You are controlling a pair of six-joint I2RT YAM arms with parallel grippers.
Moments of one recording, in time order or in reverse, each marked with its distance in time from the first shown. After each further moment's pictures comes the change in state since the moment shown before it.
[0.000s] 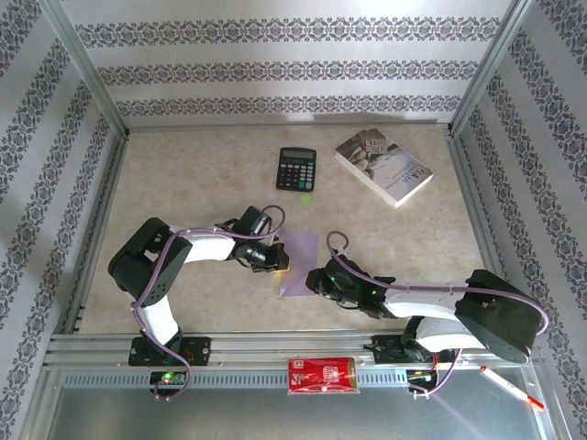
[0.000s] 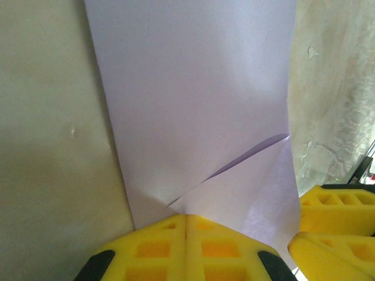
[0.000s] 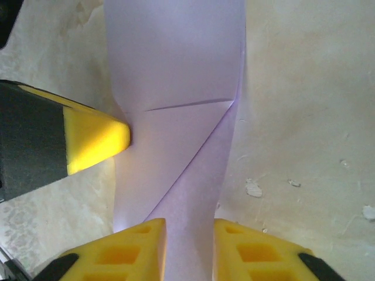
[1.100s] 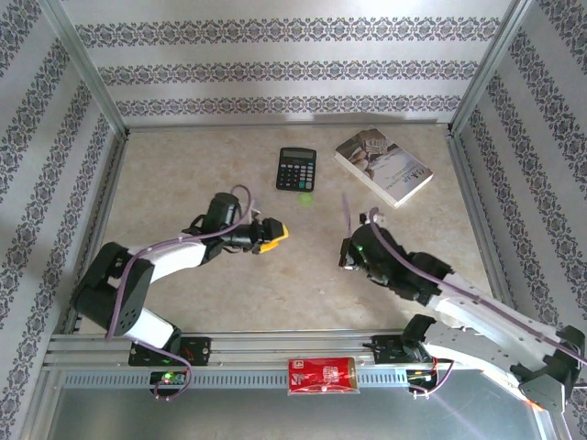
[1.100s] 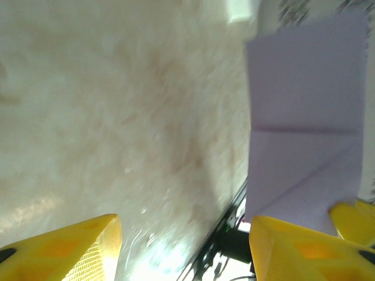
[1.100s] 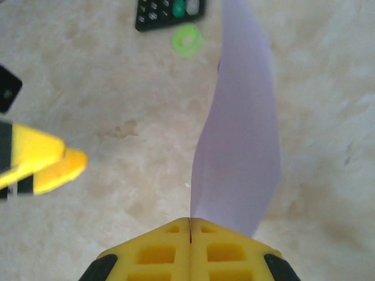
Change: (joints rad) left arm 0.175 -0.297 -0.139 0.317 0.121 -0.336; right arm -0.114 -0.387 0.509 -0.936 0.241 -0.417
